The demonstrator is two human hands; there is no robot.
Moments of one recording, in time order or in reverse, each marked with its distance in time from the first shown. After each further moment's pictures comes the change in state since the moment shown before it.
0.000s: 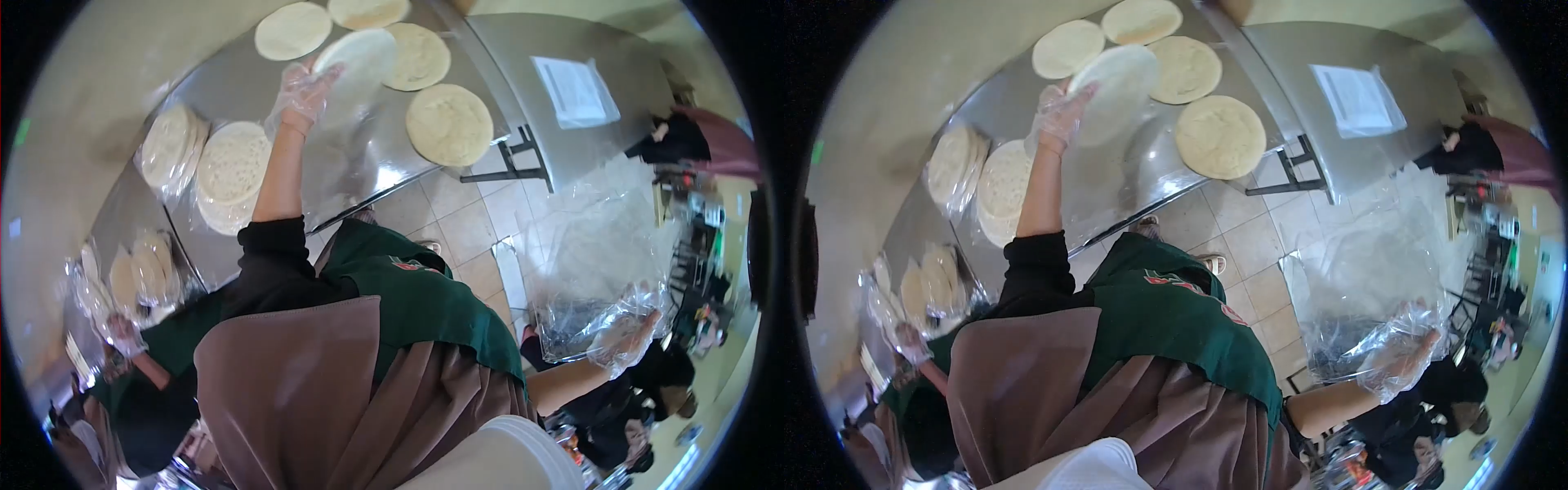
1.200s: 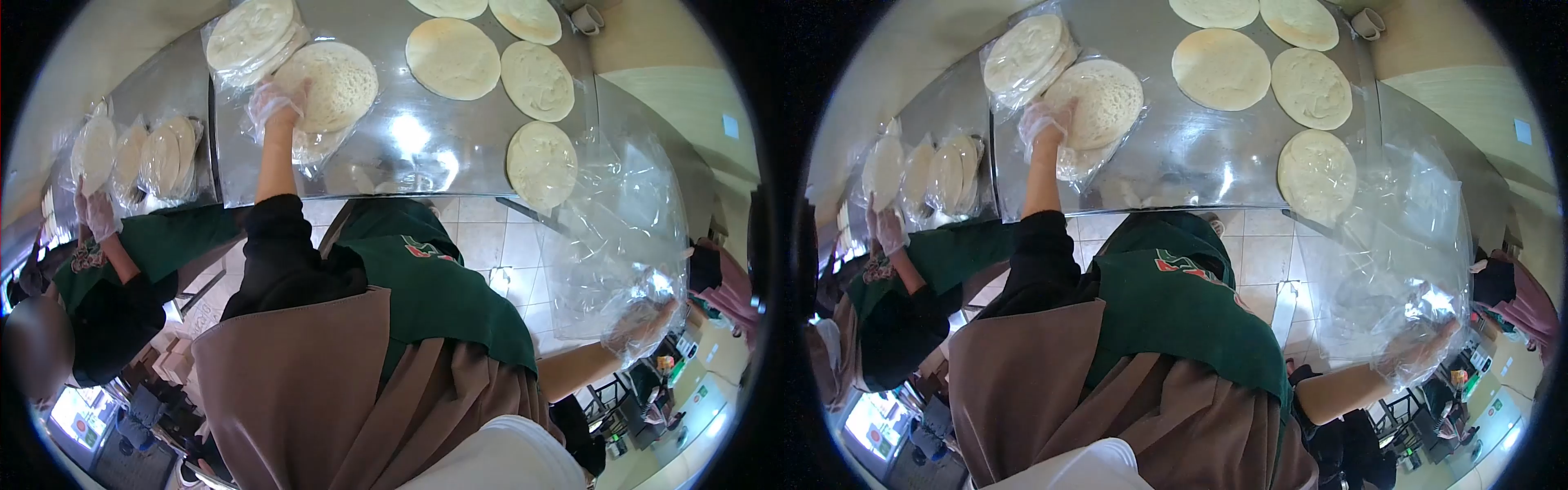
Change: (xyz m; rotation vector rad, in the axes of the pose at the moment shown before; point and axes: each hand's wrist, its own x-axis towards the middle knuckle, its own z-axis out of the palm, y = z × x) left_hand -0.138 -0.192 -0.145 0.627 0.415 -0.694; right_hand -0.030 -0.003 0.136 -0.336 -0.204 -0.170
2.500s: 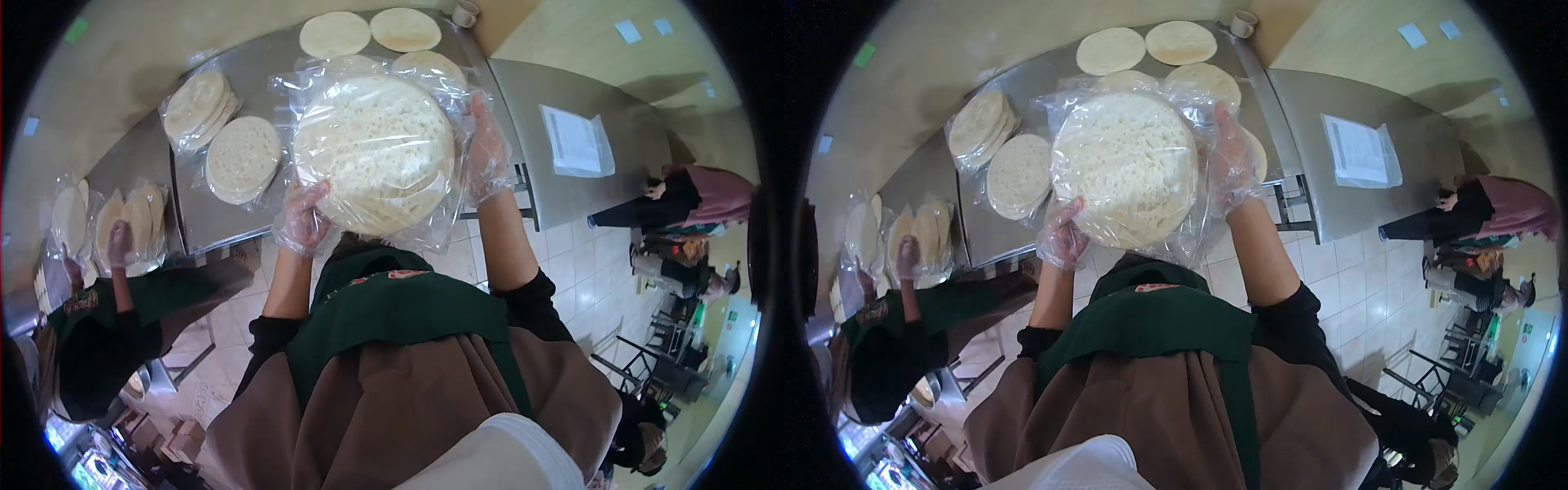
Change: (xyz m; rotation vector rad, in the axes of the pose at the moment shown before) left_hand -0.294 0.096 -0.091 -2.100 -0.957 -0.019; right_hand -0.037 0.000 0.092 0.572 -0.913 0.669
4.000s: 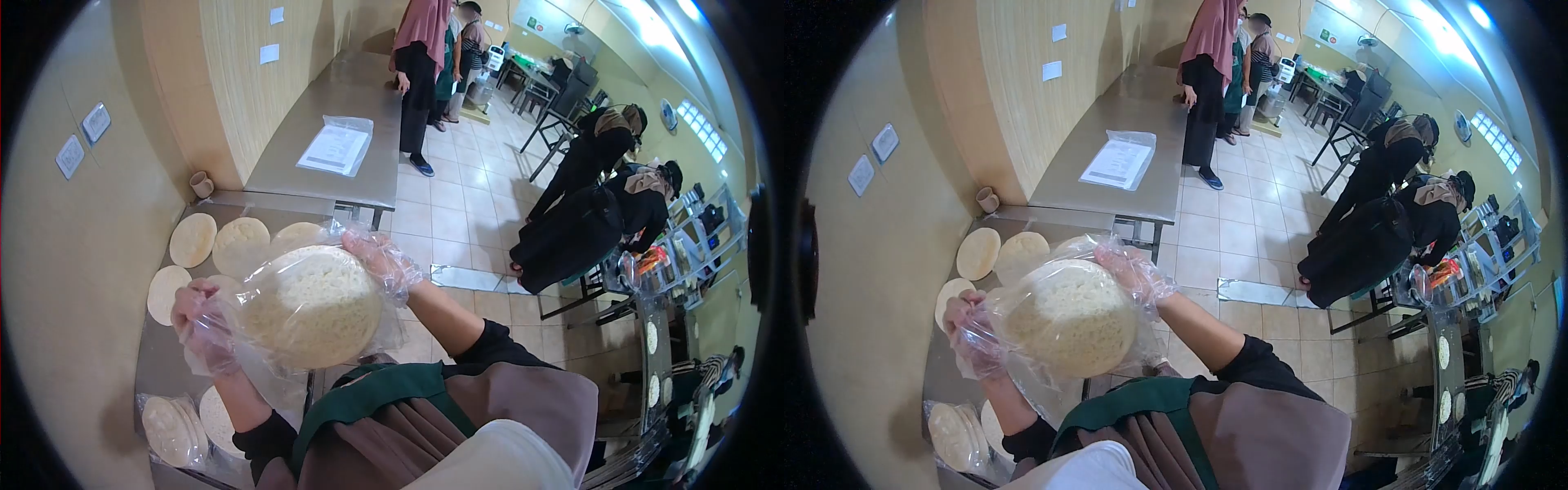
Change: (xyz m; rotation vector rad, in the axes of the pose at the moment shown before) left_hand 0.158 0.061 0.074 0.054 -1.065 0.246; right_hand -0.134 0.031 0.016 -0.401 0.539 -0.415
